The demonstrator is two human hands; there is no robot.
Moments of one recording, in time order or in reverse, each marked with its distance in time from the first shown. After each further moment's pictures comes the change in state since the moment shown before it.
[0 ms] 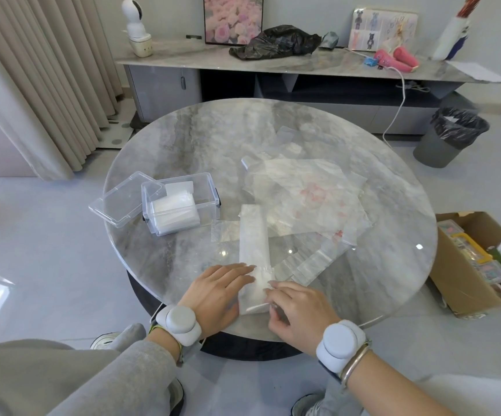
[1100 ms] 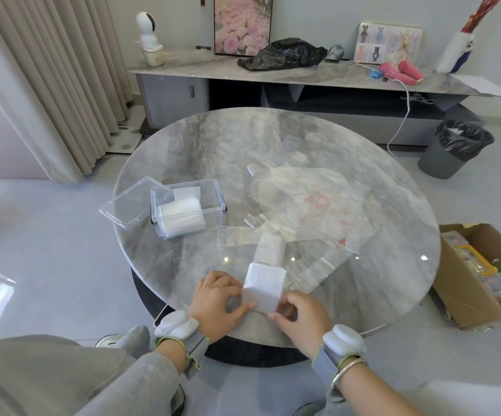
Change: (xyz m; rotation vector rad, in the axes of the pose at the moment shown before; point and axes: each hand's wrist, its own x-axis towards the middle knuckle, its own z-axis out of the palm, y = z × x) left_hand -0.008 0.004 0.032 -0.268 0.208 -0.425; right_hand 0.002 -0.009 0.005 0.319 -0.153 0.595
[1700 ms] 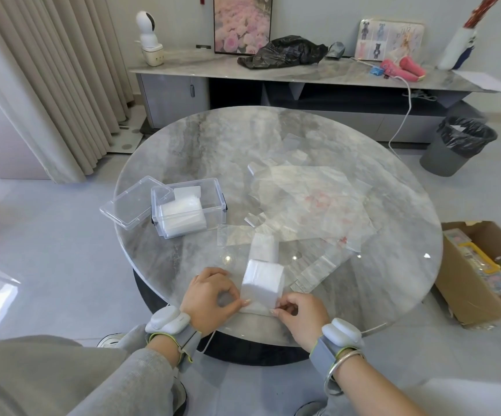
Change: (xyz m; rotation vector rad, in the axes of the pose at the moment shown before) left_hand 0.003 -0.008 -0.019 -0.071 -0.135 -0.095; right_hand 0.007 0.006 0.007 0.135 -0.013 0.140
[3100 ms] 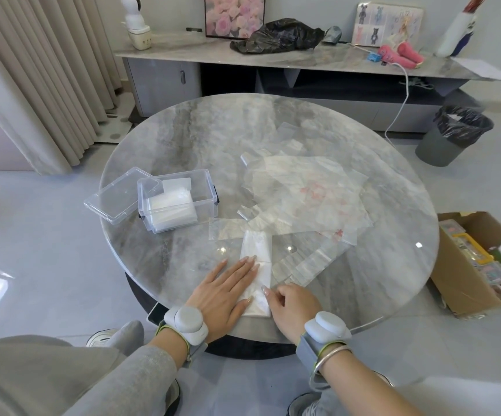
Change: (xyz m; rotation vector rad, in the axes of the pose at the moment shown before) left_hand 0.010 0.000 0.026 0.504 -0.184 0.387; right_hand 0.008 -0.008 0.002 -0.277 0.017 0.036
